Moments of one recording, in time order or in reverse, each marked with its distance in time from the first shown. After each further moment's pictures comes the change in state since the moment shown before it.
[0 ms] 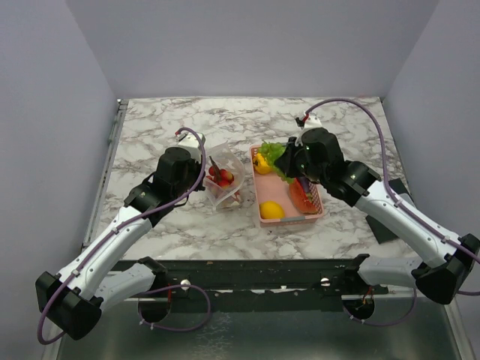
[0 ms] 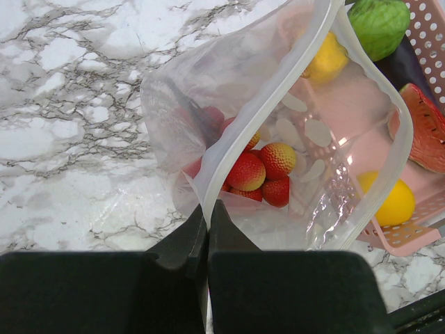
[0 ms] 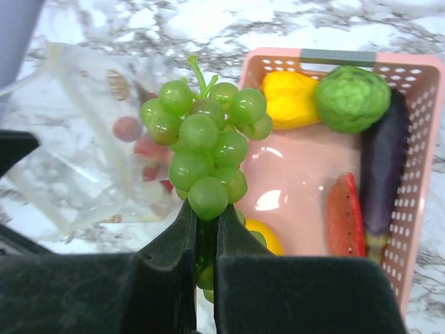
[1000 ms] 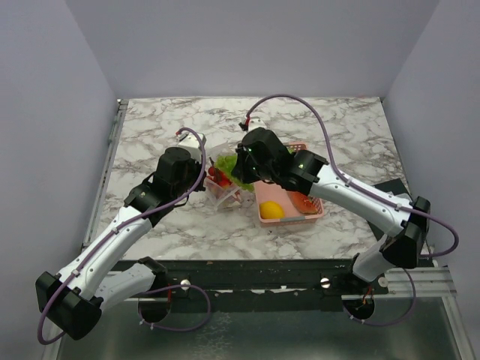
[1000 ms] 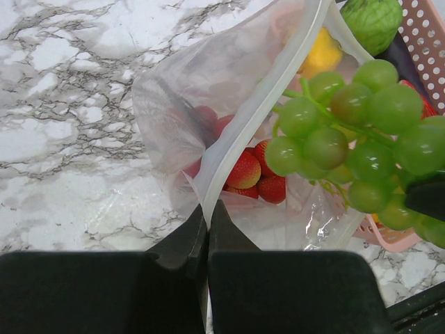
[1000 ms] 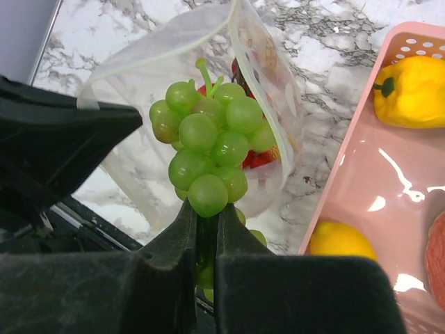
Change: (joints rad) left arm 0.000 0.000 0.000 0.000 0.015 0.000; right arm 0.249 0.315 0.315 -0.104 -0.001 0.072
